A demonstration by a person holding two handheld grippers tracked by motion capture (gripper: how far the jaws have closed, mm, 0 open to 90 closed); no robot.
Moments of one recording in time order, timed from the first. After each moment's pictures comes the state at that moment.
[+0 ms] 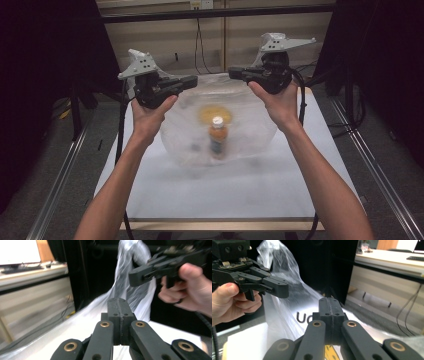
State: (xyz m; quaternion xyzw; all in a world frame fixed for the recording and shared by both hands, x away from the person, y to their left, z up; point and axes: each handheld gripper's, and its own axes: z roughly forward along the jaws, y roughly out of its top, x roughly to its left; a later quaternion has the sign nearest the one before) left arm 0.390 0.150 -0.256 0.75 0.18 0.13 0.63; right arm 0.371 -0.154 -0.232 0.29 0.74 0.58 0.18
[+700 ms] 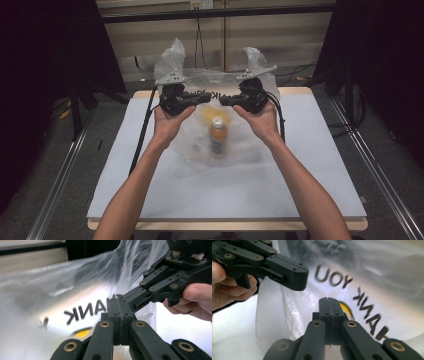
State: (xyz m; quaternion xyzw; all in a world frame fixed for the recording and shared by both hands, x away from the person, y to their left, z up) left arm 0.424 0.118 -0.322 0.78 0.22 0.09 0.57; right arm 0.406 -0.127 -0.322 0.34 0.79 0.50 0.13
